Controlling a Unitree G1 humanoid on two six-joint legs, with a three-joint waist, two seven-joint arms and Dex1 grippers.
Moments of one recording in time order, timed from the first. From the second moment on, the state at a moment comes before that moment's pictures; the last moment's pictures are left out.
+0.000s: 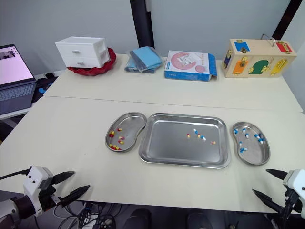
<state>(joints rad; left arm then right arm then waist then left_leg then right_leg) 0.50 0.71 0.51 -0.24 -0.43 0.29 -0.97 0.65 -0.77 -0.65 -0.36 0.37 0.14 1.07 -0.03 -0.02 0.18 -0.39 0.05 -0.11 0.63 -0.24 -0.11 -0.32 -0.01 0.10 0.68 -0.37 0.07</state>
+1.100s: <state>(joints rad) 0.11 0.62 0.11 -0.59 -0.49 0.54 -0.72 0.54 -0.59 -0.32 -0.67 0.32 0.20 0.80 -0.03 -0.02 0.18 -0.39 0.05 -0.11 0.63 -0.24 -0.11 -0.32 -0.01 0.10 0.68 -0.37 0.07</state>
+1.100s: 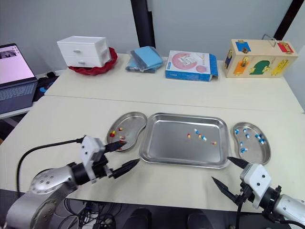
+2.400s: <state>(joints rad) -0.83 0.14 -0.37 0.68 -0.05 0.15 -0.89 0.64 -0.50 -0.17 -0.75 0.25 0.19 0.62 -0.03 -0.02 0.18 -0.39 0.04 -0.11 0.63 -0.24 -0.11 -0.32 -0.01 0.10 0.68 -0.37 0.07</state>
